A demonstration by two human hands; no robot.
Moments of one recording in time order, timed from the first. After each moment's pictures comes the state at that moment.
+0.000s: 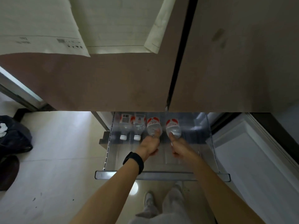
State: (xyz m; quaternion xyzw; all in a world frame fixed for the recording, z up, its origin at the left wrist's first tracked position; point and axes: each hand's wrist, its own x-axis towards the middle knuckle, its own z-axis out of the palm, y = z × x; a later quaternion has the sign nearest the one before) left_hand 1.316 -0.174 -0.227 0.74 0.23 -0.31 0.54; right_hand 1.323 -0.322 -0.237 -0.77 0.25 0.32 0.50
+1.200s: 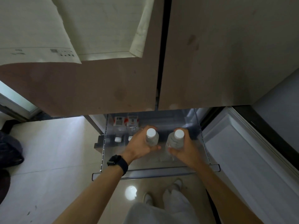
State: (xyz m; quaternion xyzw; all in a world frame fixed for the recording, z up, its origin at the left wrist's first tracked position) left_hand 1.302 -0.147 -0.207 0.89 -0.08 -0.17 0.42; right_hand 1.269 -0.370 -0.217 -0.87 0.05 0.11 0.48
